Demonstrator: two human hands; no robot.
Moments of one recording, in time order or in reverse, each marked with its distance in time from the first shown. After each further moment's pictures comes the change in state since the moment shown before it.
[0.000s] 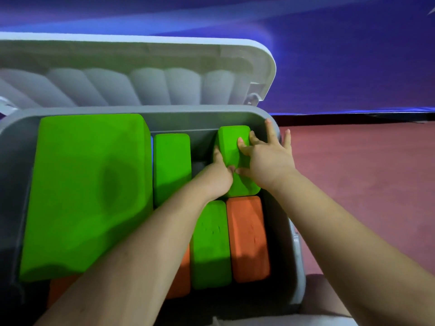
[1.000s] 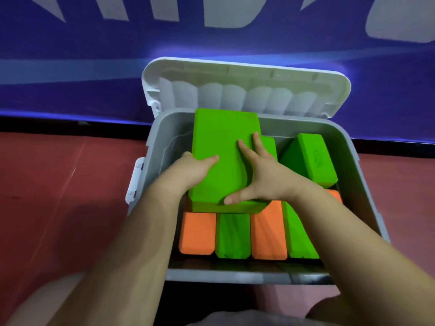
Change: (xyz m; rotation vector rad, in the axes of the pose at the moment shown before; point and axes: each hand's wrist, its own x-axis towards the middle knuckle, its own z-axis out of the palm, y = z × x) left_hand -0.165 -0.164 -0.156 -0.356 0.324 -0.096; right_hand -0.093 -0.202 -0.020 0.495 0.036 -0.272
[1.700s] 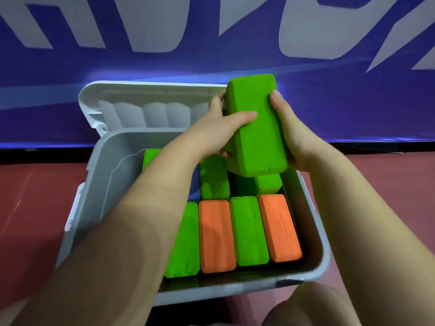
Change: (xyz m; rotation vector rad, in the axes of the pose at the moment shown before) left_hand -0.034 0.153 0.077 -0.201 -0.242 0.453; right_hand -0.043 0.079 -0.115 1.037 0.186 0.093
